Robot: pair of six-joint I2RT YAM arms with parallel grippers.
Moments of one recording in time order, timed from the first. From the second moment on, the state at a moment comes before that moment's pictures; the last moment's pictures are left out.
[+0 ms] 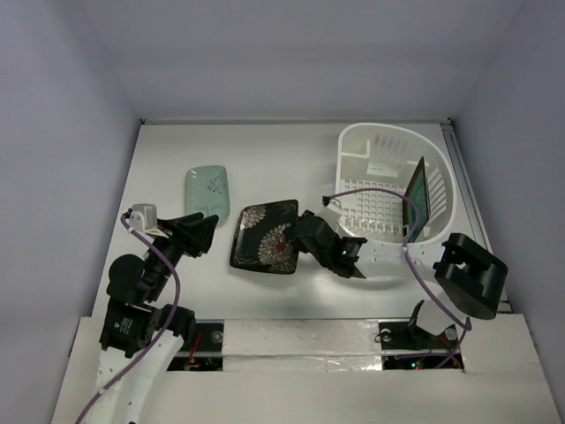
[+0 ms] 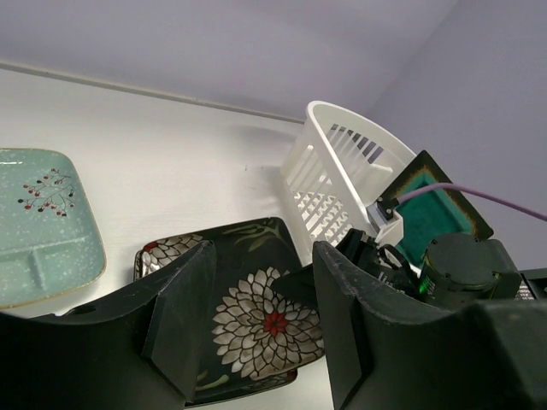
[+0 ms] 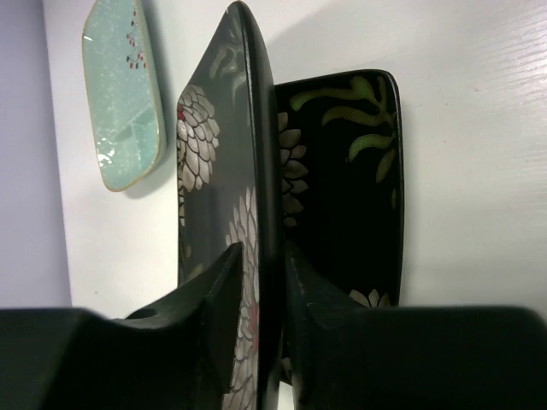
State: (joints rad) left arm -0.29 0.22 0.61 -0.31 0.14 -0.52; right arm 1.03 1.53 0.80 0.16 0.53 1.20
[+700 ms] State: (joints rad) left arm -0.29 0.21 0.61 -0.31 0.14 -0.52; right arm 1.07 1.66 0.94 -0.13 0.60 1.10
